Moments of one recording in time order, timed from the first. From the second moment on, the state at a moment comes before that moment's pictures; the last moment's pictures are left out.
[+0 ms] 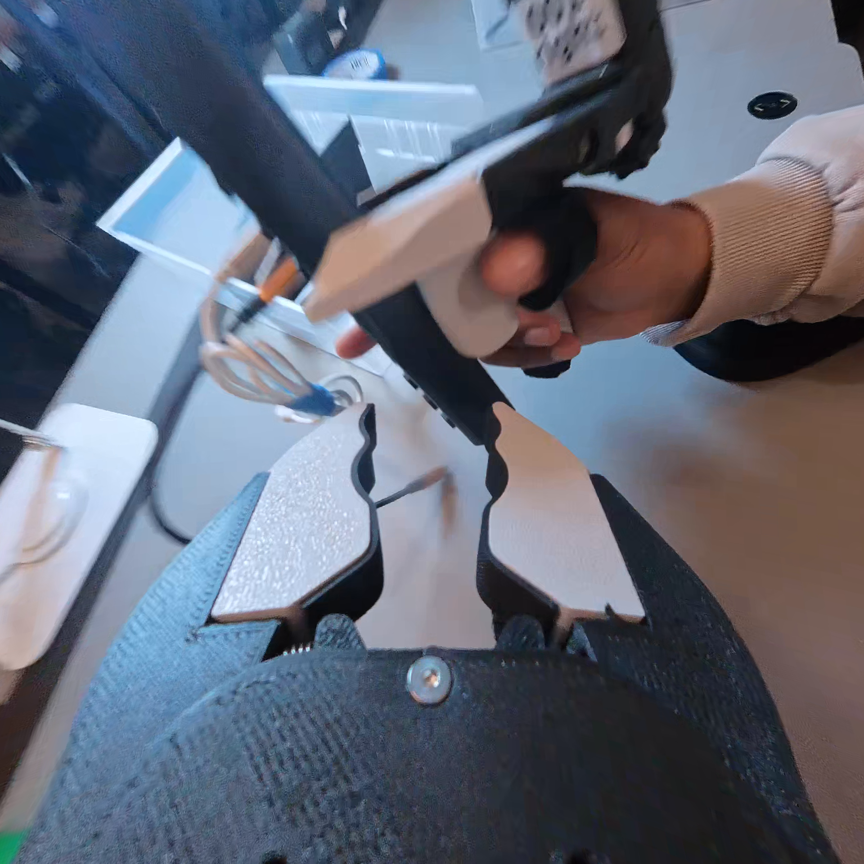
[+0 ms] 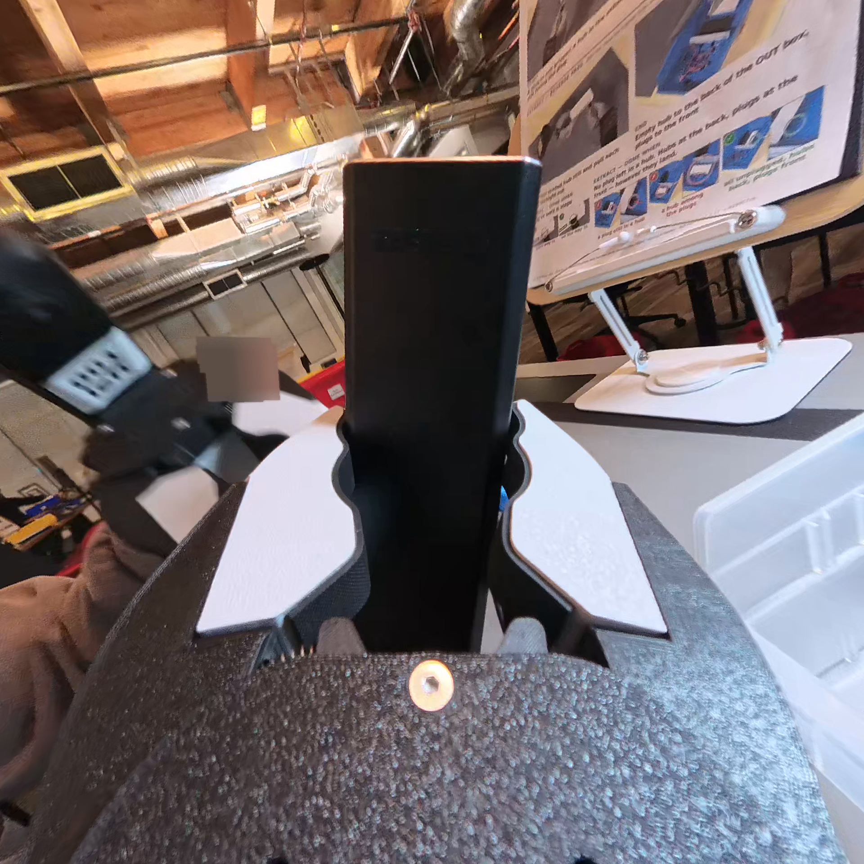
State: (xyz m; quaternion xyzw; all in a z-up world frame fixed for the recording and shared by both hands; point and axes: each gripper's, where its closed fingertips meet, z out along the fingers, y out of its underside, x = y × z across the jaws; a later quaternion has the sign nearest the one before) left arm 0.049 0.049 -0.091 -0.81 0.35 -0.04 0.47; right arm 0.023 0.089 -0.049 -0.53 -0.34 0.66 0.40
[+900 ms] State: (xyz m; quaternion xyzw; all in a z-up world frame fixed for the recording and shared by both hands) left arm 0.031 0.036 -0.038 -0.67 0.28 -0.42 0.55; right arm 0.051 0.067 -0.018 -0.43 -0.40 0.71 0.39
